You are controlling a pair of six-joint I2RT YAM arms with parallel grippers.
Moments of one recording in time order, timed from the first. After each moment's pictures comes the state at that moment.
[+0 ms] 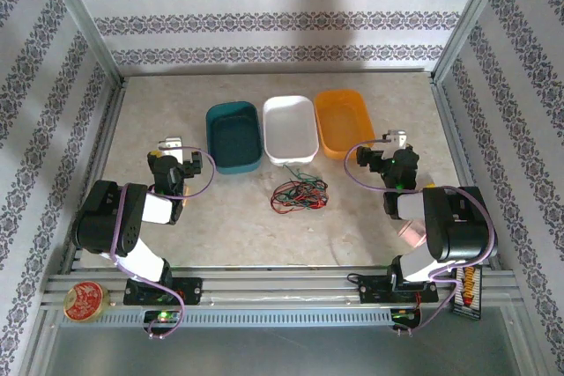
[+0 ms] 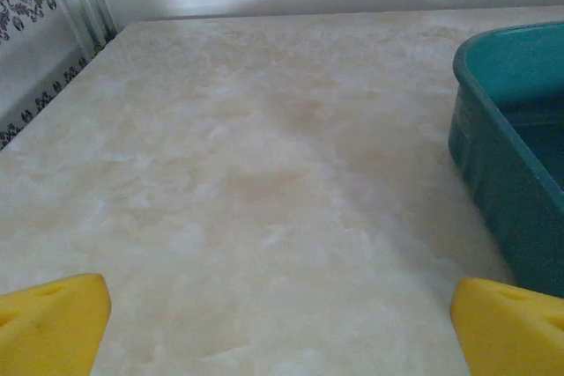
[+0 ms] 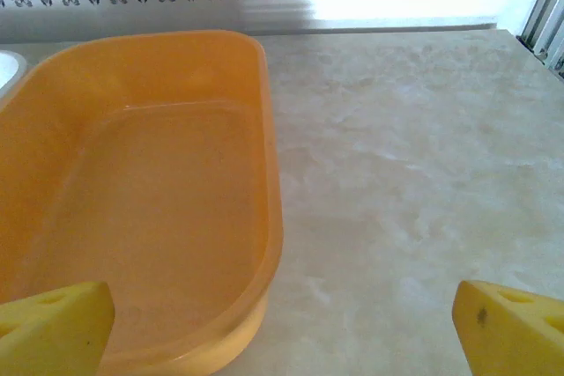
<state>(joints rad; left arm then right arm) -0.05 1.60 0.34 0.95 -0.26 0.00 -0.01 1.53 0.36 0.88 -0.04 0.05</state>
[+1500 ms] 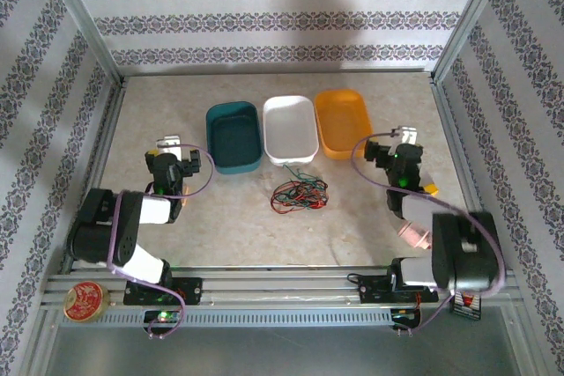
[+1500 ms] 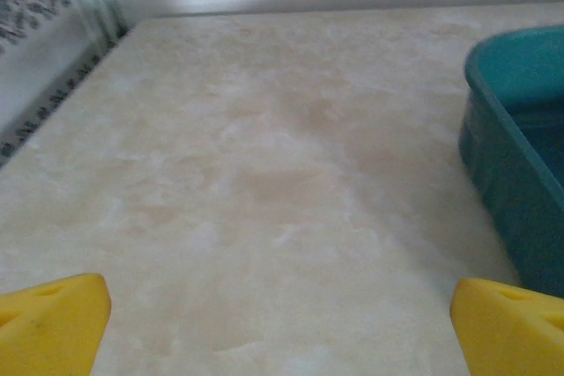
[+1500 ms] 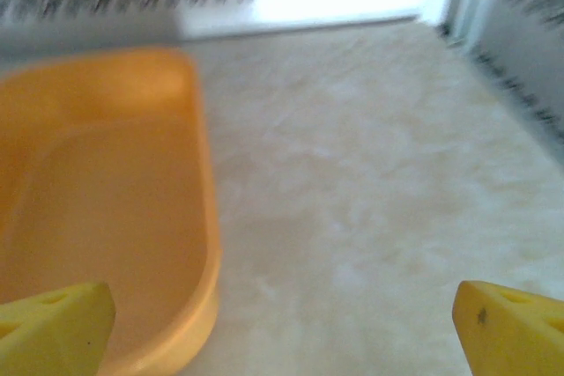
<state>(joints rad) -0.05 1.50 0.36 0.80 -0.31 -0.01 0.01 1.28 0.44 0.52 0.15 0.13</state>
